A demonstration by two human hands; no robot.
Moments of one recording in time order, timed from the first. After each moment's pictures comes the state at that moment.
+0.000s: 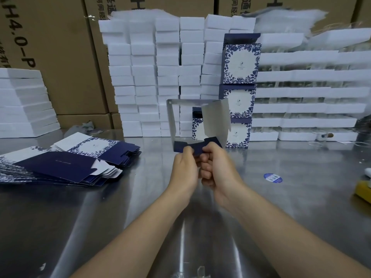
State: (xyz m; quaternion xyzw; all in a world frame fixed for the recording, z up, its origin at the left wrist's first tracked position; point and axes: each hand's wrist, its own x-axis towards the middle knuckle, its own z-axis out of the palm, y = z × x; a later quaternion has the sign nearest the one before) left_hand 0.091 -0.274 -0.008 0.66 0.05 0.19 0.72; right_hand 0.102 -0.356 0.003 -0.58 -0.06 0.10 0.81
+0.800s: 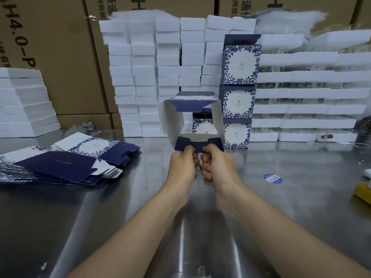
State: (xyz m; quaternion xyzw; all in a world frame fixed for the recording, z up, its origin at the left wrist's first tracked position) left_hand 0.091 -0.268 -0.004 0.68 0.07 0.19 0.71; right_hand 0.109 -0.356 -0.002 -0.63 -0.06 0.05 0.77
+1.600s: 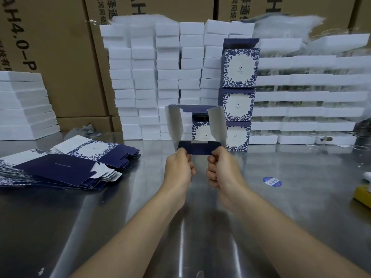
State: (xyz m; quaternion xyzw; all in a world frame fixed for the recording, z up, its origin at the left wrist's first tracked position) left_hand 0.095 -0.262 -0.003 0.66 0.10 0.20 0.72; right_hand 0.119 -0.364 -0.001 -0.60 -0.03 0.05 0.80
